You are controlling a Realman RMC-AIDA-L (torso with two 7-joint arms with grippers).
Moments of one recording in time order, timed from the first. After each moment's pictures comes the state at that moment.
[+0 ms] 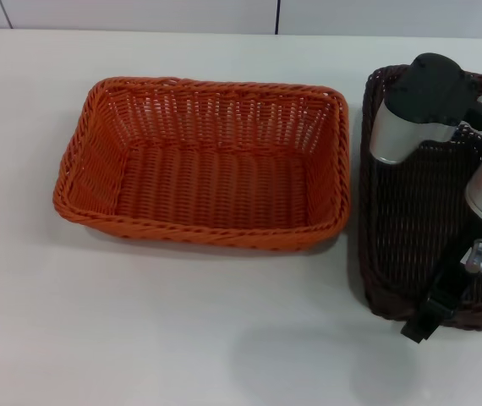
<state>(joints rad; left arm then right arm) -0.38 -2.06 1.30 0.30 -0.31 1.17 0.36 0.76 2.04 -1.56 -1.23 -2.48 -1.89 2.62</state>
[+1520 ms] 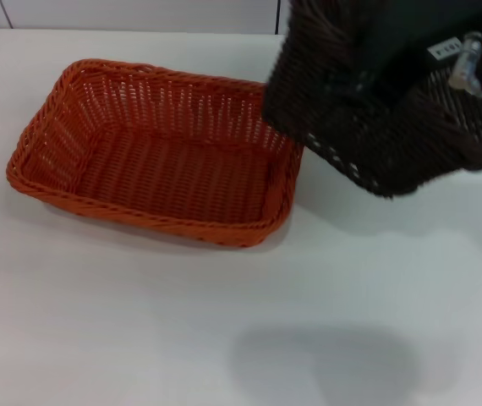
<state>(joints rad) -0.39 -2.06 1.29 0.30 -0.31 1.17 0.35 0.77 2.05 -1.40 -2.04 -2.40 -1.86 2.70</state>
